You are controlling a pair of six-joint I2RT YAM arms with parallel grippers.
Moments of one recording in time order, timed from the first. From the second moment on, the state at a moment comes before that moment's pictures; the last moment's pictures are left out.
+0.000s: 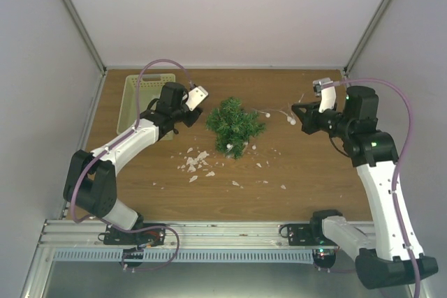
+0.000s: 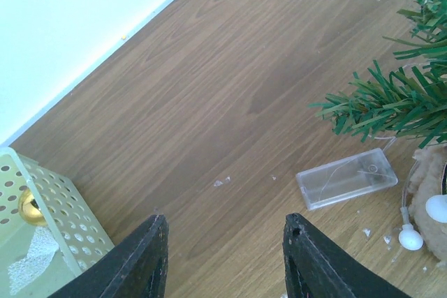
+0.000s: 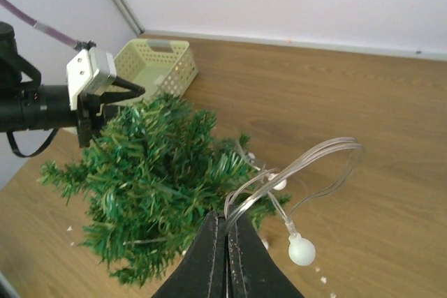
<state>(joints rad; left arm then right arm) -0.40 1.52 1.10 -0.21 0.07 0.39 0.11 0.98 1.25 -0.77 -0.51 0.06</state>
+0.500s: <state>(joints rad) -0.40 1.52 1.11 -0.22 0.07 0.38 0.12 0.86 1.20 -0.82 -0.66 0.09</state>
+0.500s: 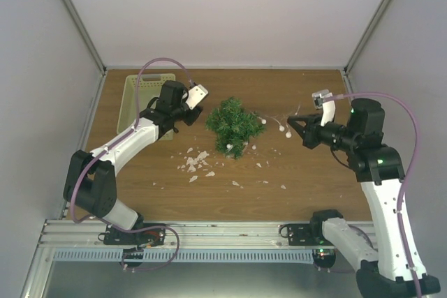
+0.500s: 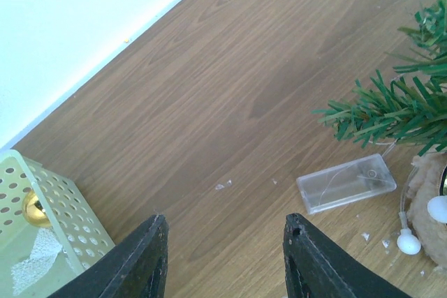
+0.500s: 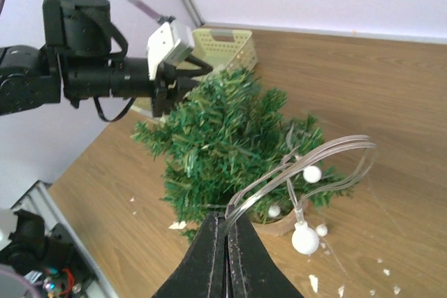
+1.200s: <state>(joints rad) -0.40 1.52 1.12 -0.23 0.06 0.37 0.15 0.80 1.10 -0.79 -0.88 0.14</state>
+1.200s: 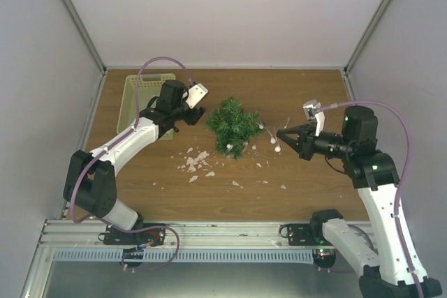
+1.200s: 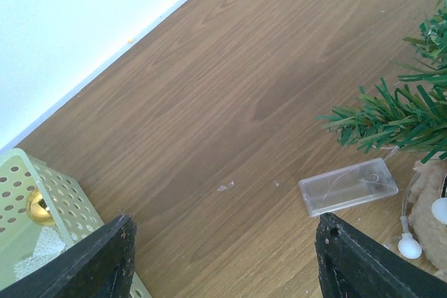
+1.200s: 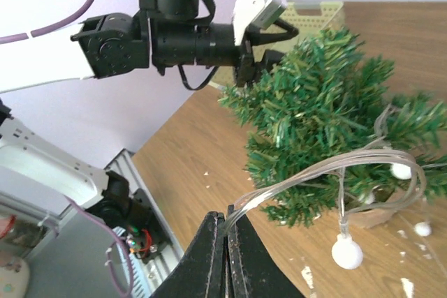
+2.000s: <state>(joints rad) -0.40 1.52 1.13 -0.22 -0.03 0.38 0.70 1.01 1.12 -0.64 -0.53 0.31</state>
